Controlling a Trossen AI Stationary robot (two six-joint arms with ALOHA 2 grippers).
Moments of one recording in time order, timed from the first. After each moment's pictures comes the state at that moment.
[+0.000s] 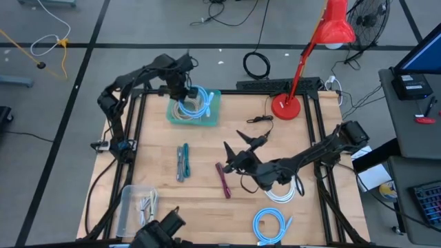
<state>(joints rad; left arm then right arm) 0.85 1.88 1.60 -1.27 0.20 -0.54 0.41 1.70 1.12 0.64 1.33 -0.51</state>
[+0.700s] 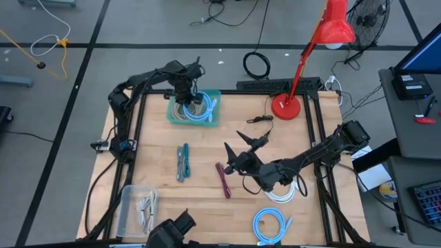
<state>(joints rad) 0.80 2.01 1.60 -1.22 0.15 -0.56 0.43 1.69 1.12 0.66 1.33 -0.54</state>
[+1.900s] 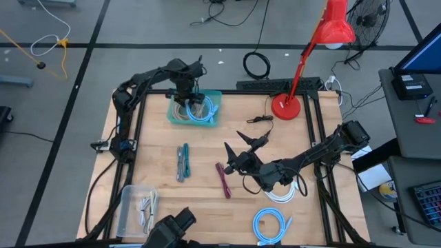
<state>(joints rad) 0.81 2.07 1.66 -1.28 0.19 -0.51 0.43 1.69 1.12 0.67 1.33 -0.55</state>
